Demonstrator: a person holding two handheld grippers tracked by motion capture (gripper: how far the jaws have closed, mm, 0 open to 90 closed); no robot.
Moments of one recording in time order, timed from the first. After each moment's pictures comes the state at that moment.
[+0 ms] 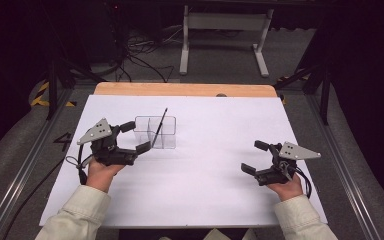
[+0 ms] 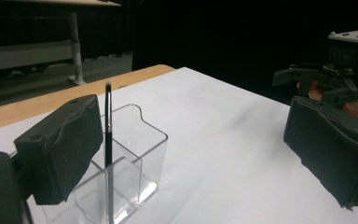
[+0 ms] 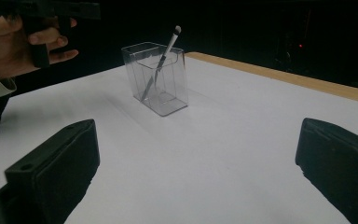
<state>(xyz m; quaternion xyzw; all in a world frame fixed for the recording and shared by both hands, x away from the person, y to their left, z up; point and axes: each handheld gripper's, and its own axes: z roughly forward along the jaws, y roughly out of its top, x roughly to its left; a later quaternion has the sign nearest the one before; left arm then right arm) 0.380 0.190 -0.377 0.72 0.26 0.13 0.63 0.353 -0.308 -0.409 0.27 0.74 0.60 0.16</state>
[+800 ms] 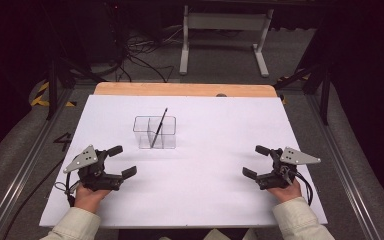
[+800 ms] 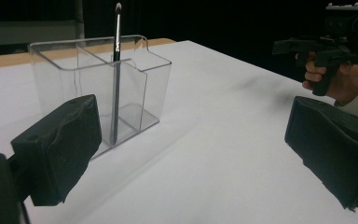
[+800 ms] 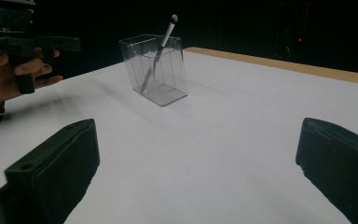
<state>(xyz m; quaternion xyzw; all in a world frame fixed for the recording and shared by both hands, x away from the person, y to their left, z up) 0.343 0.227 -0.436 0.72 0.29 0.12 0.62 0.348 -0.315 -0.428 0.28 0.73 0.60 0.16</state>
